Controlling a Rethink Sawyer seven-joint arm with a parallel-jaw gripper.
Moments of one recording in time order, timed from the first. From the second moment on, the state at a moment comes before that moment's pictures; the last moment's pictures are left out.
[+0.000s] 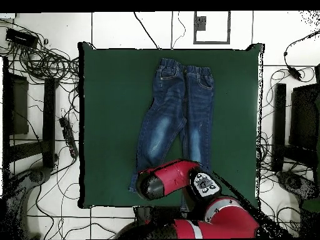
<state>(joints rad) -0.27 -0.48 0.19 1.95 -0.63 0.25 1.95</state>
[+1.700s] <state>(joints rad) -0.24 -0.47 0.20 1.89 -0.62 0.41 1.95</state>
